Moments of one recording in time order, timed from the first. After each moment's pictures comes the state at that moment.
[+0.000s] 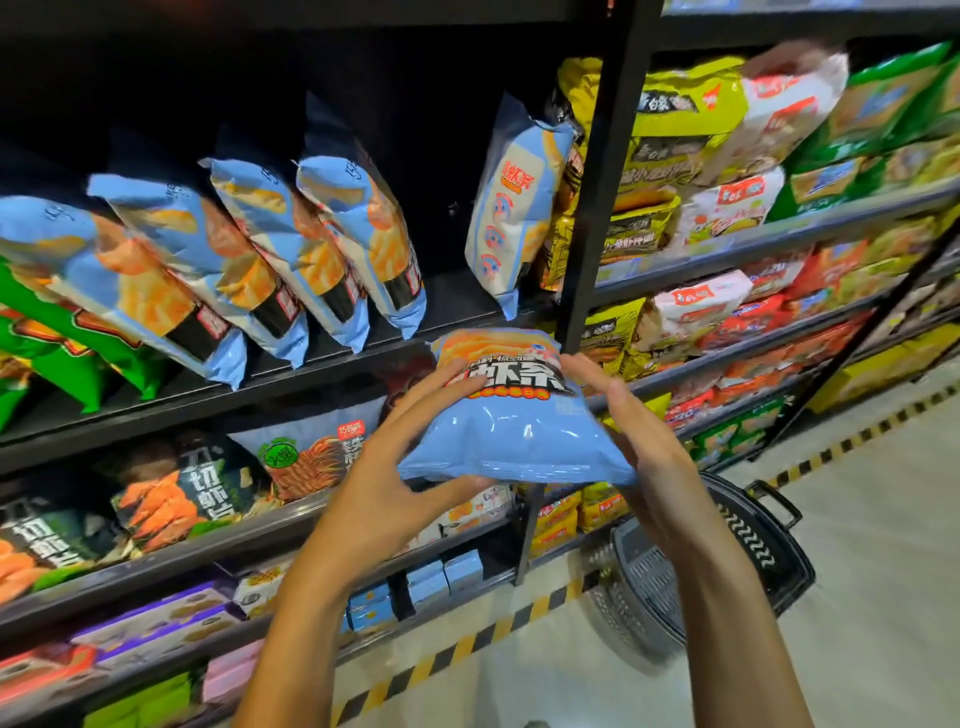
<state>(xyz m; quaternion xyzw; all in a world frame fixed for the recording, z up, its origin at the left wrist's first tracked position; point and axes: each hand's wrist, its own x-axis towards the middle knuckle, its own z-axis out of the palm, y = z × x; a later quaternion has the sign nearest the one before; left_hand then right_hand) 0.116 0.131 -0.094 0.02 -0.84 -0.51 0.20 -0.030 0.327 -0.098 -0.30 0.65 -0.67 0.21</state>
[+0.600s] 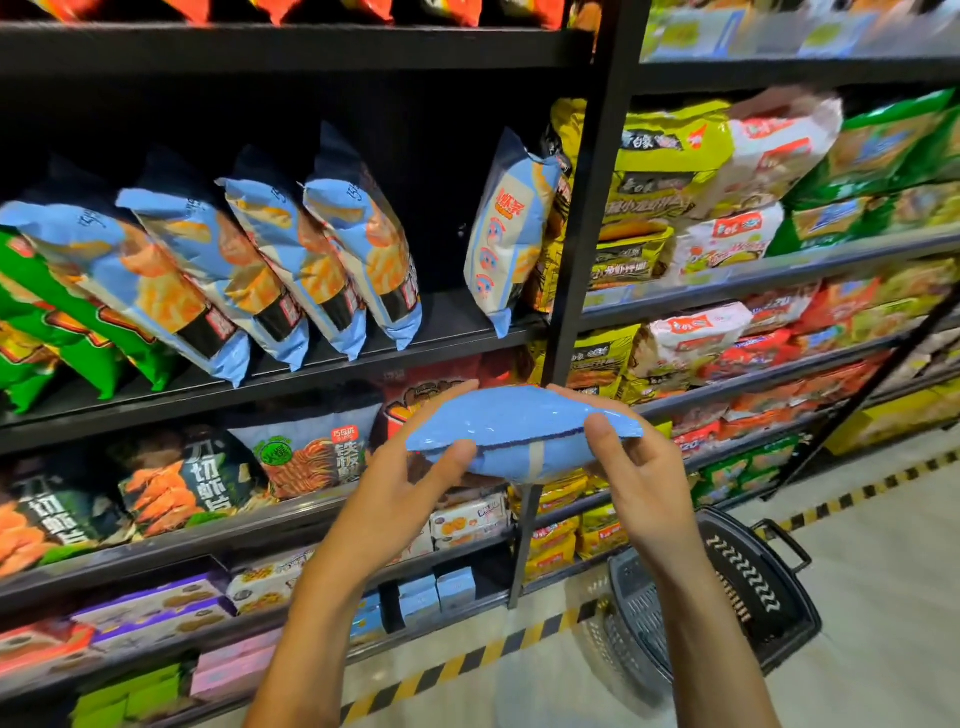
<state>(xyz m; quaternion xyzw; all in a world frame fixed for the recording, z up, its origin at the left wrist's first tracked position) 0.098 0.171 -0.102 0.10 -0.78 -0.58 0.21 -0.043 0.355 -0.103 -0.32 0.62 -0.70 0.12</state>
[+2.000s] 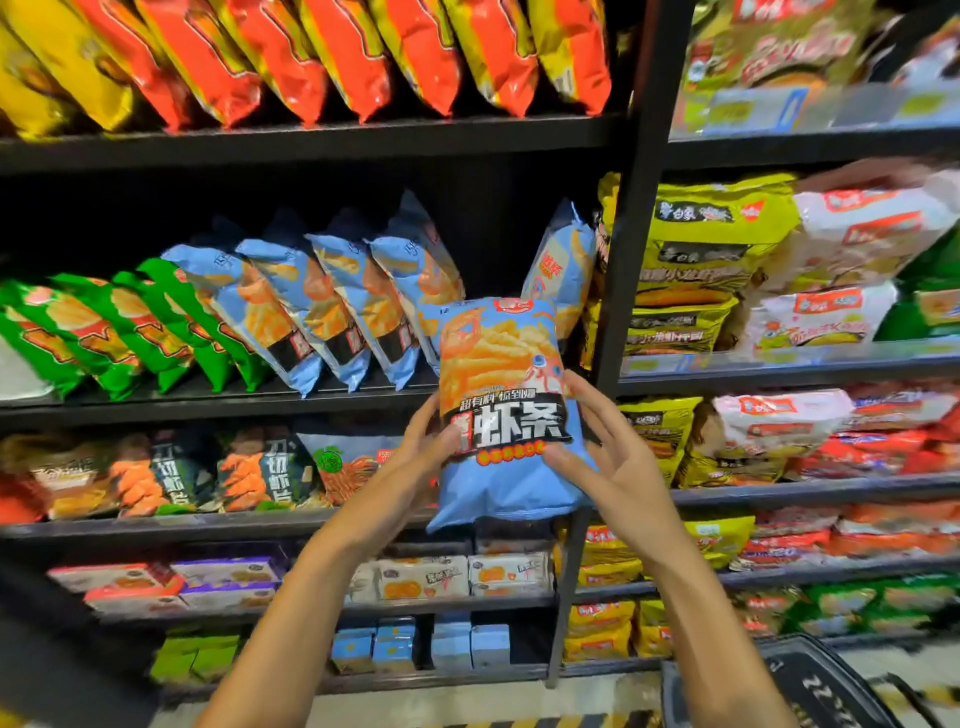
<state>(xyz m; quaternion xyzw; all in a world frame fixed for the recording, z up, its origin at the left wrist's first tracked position) 0.060 0.181 -0.088 0.20 -0.63 -0.72 0.22 -0.124 0.340 -0.091 -0.47 0.54 -0.65 0.25</state>
